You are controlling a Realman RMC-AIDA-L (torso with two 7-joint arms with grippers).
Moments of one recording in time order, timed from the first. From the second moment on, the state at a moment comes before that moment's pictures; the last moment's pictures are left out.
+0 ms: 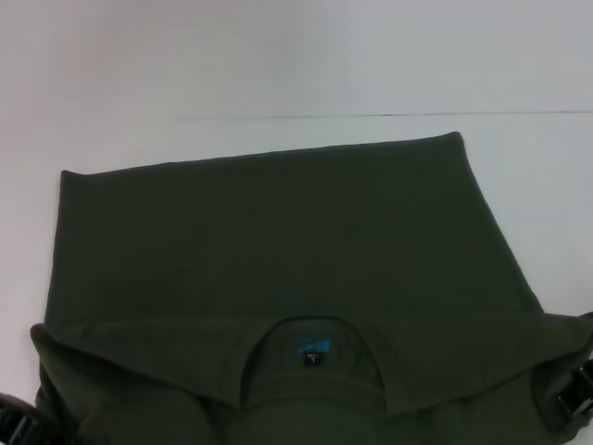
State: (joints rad) left arm -0.60 -2.00 0.46 0.86 2.78 2.03 -2.04; right arm 0.74 1.92 -0.80 -0.67 -2.67 -1.83 2.45
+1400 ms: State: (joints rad) left arm -0.59 -1.98 0.10 0.77 2.39 1.60 -2.02; right arm 0.74 1.89 -0.50 -0.59 -2.35 -1.37 2.47
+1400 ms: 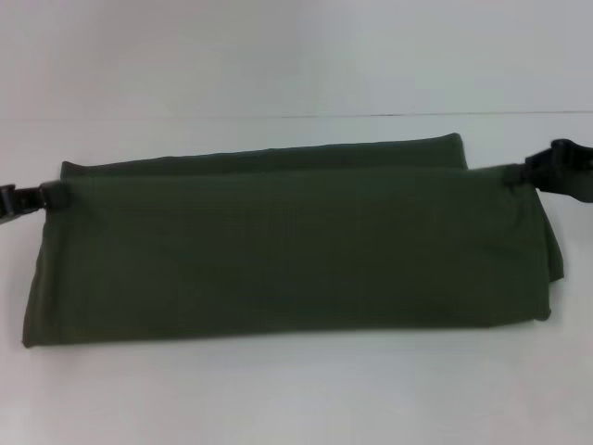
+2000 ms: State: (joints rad) left arm -0.60 -2.08 0.16 0.73 2.18 1.29 -1.96; right arm 0.75 2.00 -0.52 -0.57 -2.22 -1.01 2.34
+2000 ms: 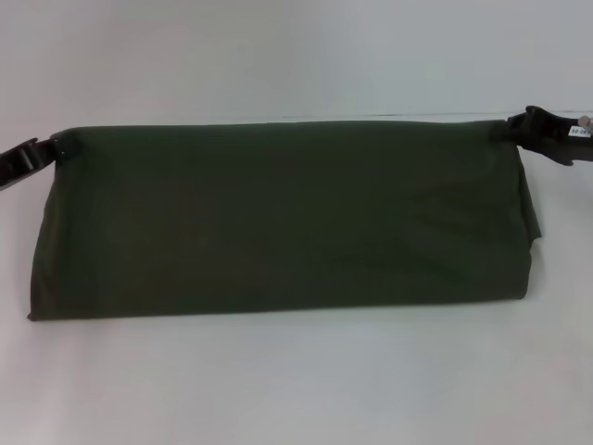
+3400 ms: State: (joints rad) left arm -0.66 -2.16 0.24 0.53 1.92 0.83 -1.66; right arm 0.85 2.09 -0.56 -0.39 -2.01 -0.58 2.04
